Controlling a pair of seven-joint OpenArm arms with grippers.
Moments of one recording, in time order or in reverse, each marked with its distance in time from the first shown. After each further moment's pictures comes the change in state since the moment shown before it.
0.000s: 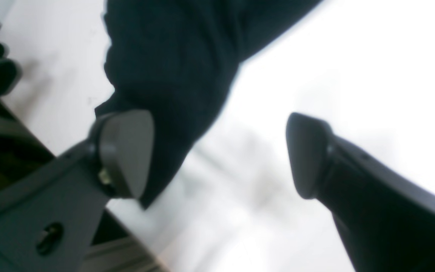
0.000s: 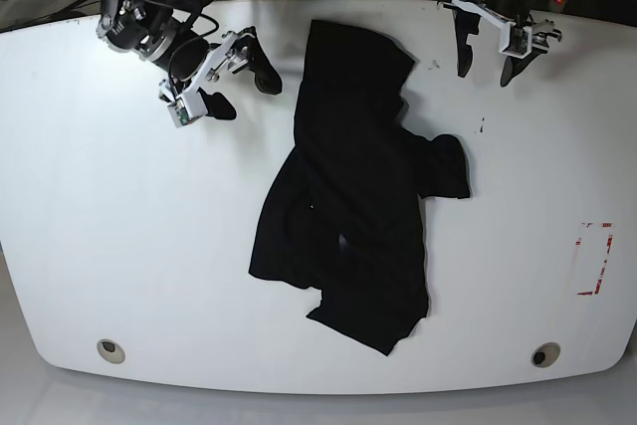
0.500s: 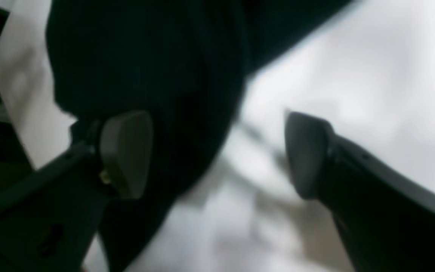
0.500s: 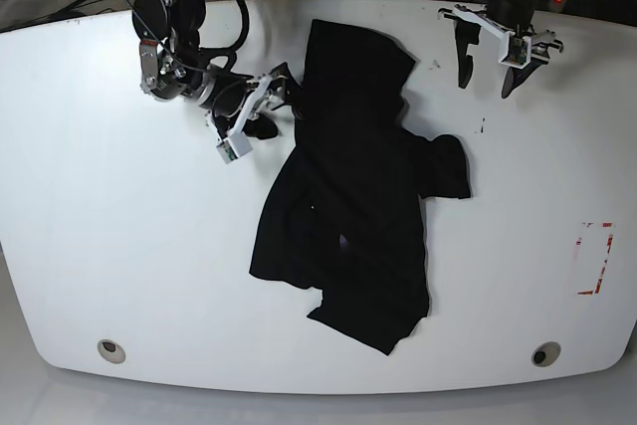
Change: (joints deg) left arm -1.7 0.1 -0.3 0.0 0.9 -0.2 0.0; right arm 16.1 -2.1 -11.5 -24.3 -4.0 -0.3 1.8
